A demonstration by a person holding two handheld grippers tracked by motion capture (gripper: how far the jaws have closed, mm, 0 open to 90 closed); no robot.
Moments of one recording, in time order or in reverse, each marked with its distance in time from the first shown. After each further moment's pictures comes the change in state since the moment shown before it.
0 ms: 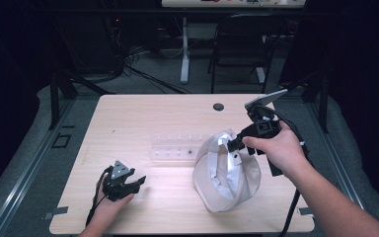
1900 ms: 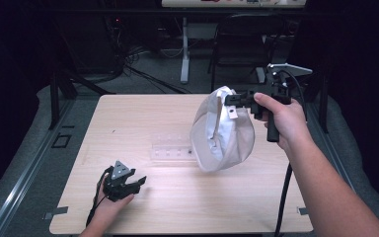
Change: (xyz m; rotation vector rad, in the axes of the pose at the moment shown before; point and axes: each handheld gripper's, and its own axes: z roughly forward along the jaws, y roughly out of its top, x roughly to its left) left arm -0.001 0.000 0.001 -0.008 -0.002 0.001; right arm -0.015 0.049 -0.042 -0.302 0.447 0.167
